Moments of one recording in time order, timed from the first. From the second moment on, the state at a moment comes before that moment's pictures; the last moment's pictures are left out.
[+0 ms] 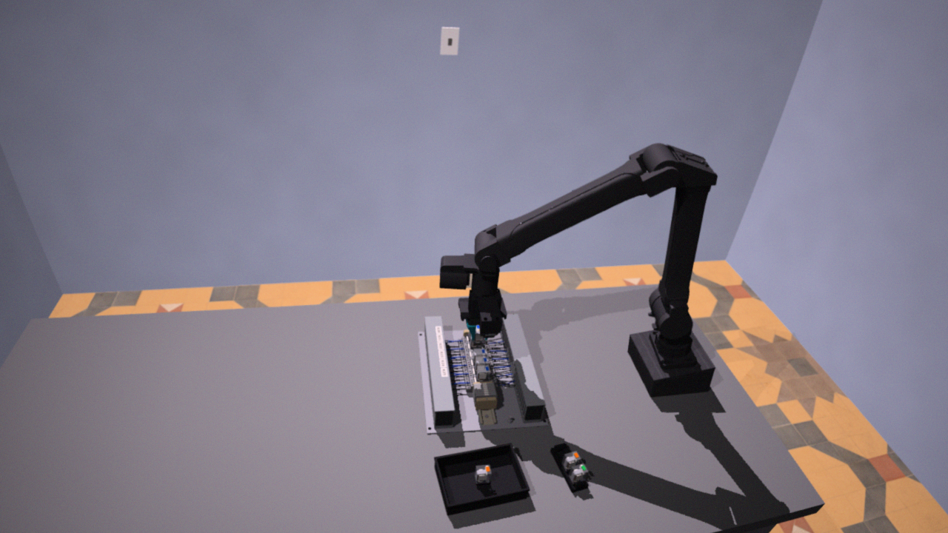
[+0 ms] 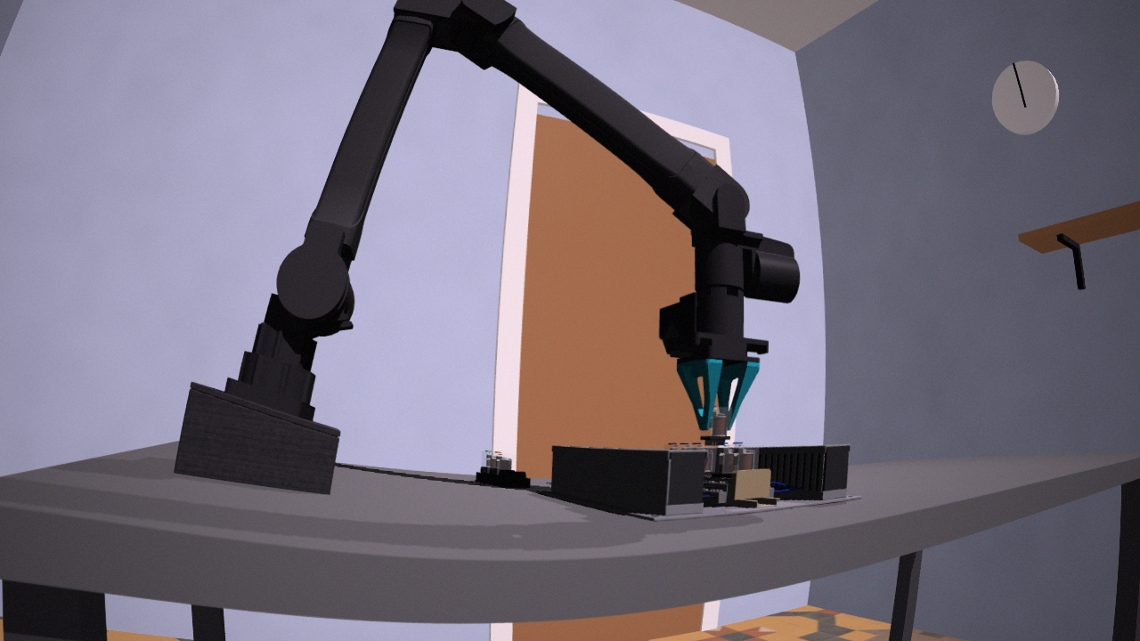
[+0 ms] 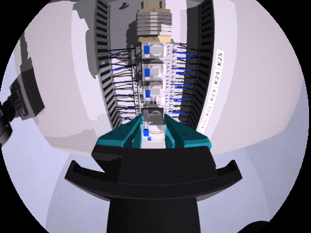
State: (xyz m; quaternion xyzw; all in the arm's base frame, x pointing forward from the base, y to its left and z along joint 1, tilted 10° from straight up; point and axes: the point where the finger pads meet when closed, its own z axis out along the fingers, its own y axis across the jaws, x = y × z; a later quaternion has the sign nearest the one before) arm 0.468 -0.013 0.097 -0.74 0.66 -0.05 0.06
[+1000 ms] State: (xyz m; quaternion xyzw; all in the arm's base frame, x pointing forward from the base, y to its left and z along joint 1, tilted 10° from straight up) arm 0.471 -0.013 0.080 -0.74 0.66 -0.05 0.06
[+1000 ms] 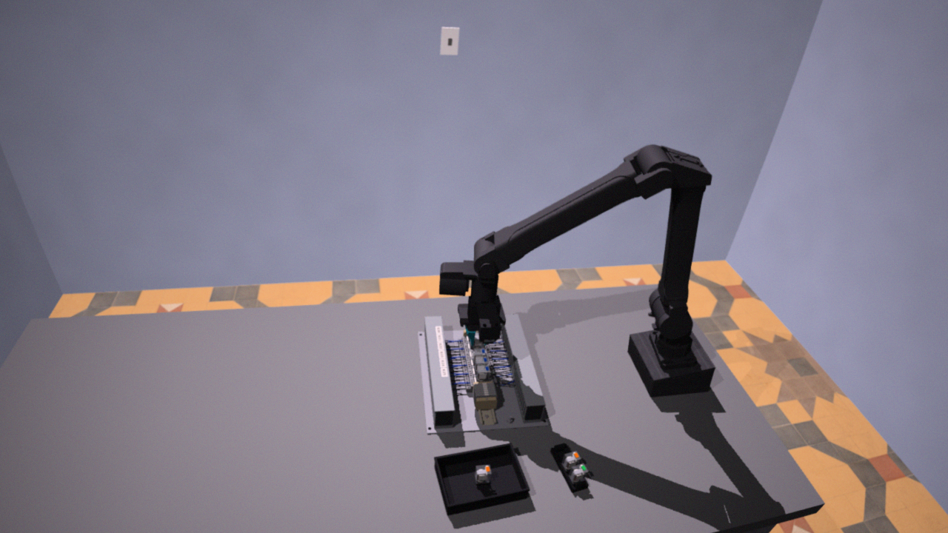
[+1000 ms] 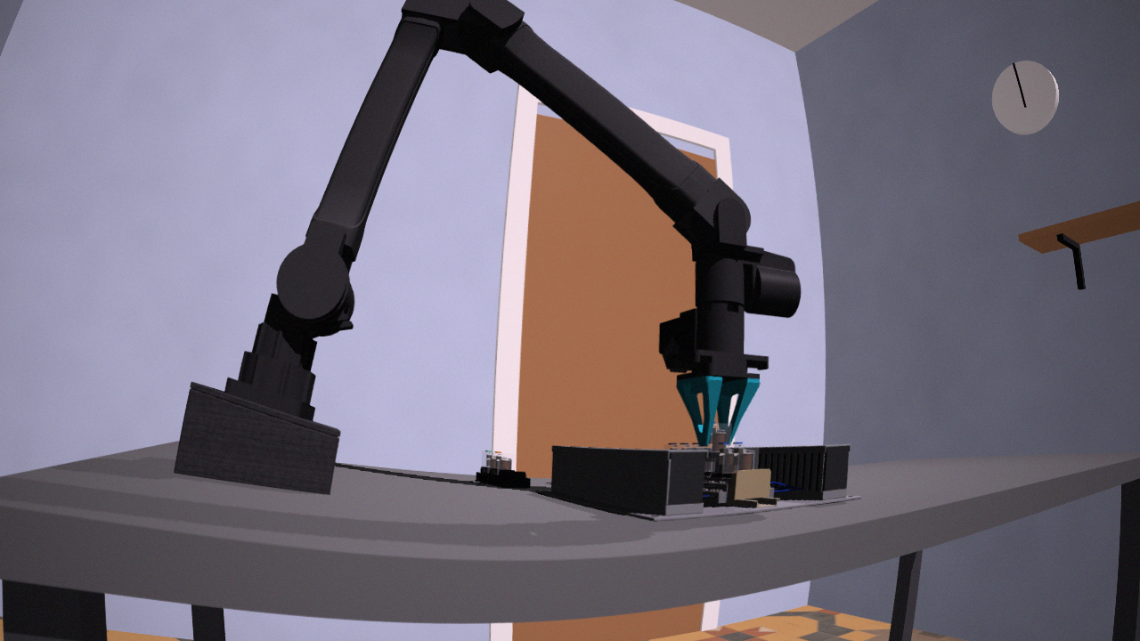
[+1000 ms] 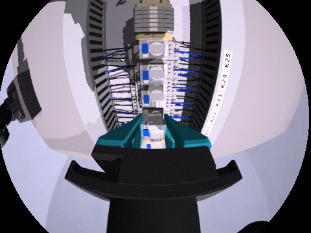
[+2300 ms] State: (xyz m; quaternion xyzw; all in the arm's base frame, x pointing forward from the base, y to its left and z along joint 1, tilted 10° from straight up) arm 0.471 -0.013 0.068 -0.74 0.67 -0.05 0.06
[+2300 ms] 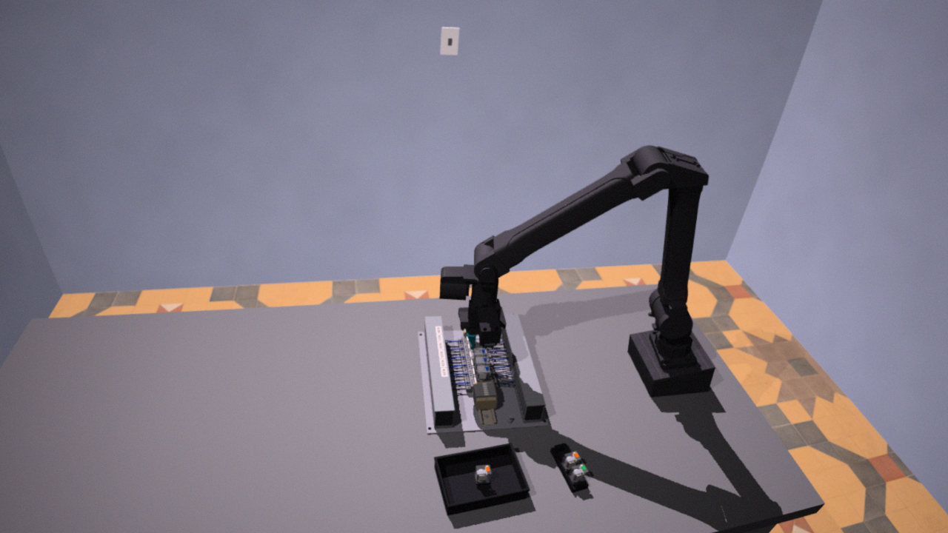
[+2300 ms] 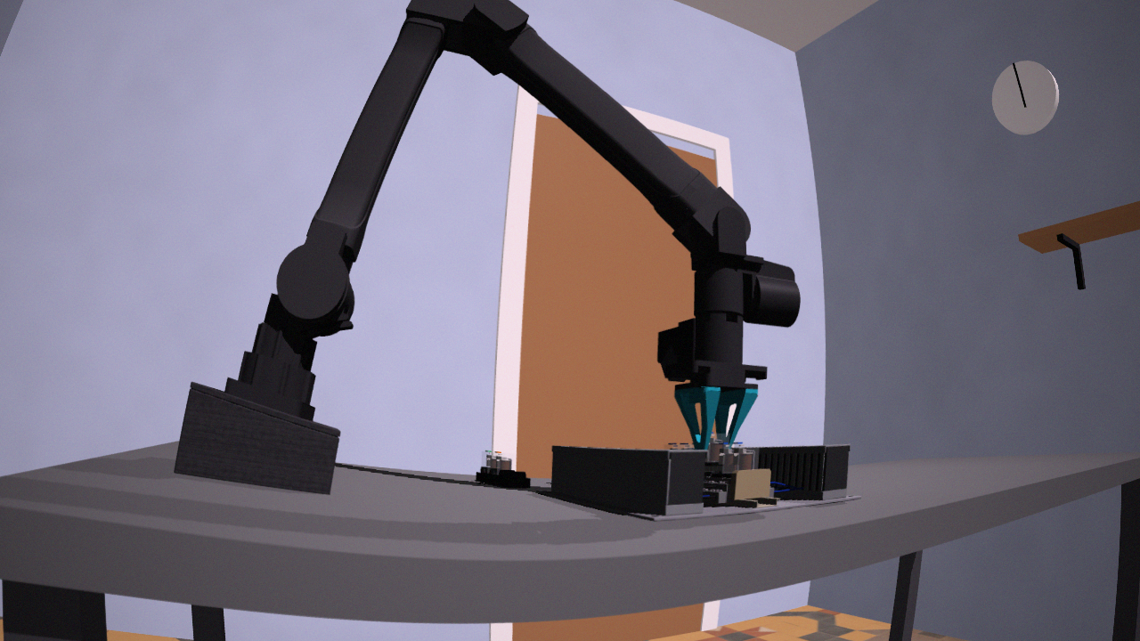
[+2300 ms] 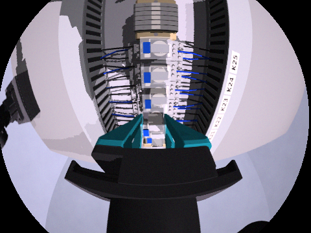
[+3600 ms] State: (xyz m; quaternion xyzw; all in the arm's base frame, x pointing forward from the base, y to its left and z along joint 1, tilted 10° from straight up) arm 0.471 -0.013 0.068 -0.74 0.67 -0.05 0.06
